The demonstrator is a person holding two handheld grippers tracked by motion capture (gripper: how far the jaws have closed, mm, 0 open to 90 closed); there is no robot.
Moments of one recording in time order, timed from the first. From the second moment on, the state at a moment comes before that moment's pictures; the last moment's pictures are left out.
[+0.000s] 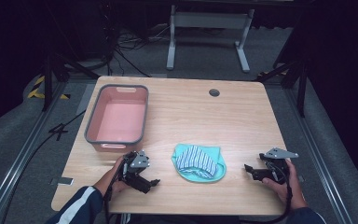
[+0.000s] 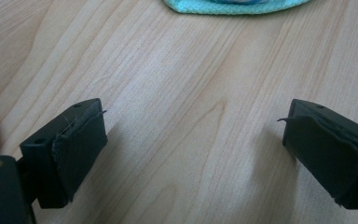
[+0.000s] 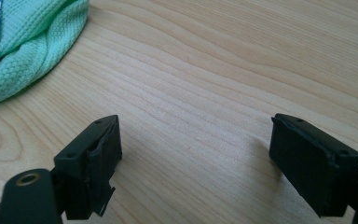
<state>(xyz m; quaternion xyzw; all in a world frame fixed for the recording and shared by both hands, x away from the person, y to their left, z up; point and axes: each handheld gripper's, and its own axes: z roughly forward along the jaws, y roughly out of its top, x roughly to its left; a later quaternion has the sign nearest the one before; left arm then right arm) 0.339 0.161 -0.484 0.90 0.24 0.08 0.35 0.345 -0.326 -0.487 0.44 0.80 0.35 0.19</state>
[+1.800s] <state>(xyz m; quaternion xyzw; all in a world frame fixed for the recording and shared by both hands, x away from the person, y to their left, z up) 0.359 0.122 -0.462 0.90 0.24 0.12 0.34 0.341 -0.255 -0.461 0.38 0.83 0.37 0.17</state>
